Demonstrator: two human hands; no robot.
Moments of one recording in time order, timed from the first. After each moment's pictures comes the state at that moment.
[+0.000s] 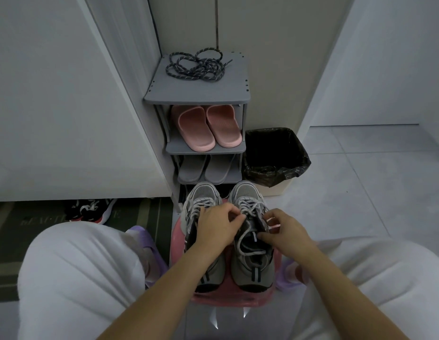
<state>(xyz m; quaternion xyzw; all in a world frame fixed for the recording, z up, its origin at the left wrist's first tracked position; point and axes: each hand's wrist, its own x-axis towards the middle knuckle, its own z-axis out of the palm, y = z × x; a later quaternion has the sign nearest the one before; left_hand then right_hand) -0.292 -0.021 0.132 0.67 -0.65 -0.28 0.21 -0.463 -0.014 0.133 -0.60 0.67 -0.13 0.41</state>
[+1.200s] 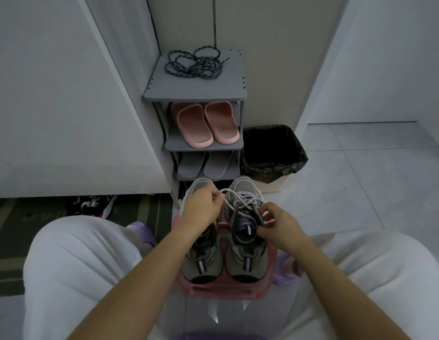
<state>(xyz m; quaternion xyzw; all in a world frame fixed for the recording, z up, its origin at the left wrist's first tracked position) -0.269 -0.040 0.148 0.72 -0.61 -0.29 0.18 -0.463 -0.013 0.131 -0.62 0.65 -0.15 0.41</state>
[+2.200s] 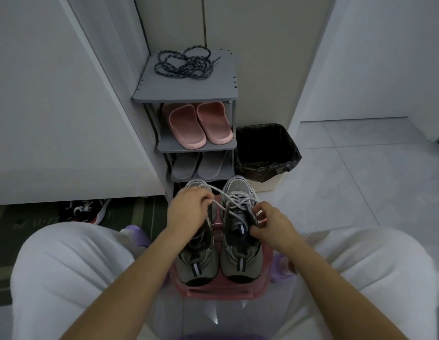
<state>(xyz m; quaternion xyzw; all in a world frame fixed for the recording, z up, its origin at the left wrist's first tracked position) -0.251 -0.035 0.140 0.67 -0.70 -0.14 0.20 -0.462 -0.015 0.122 -0.63 0.66 -0.14 0.39</state>
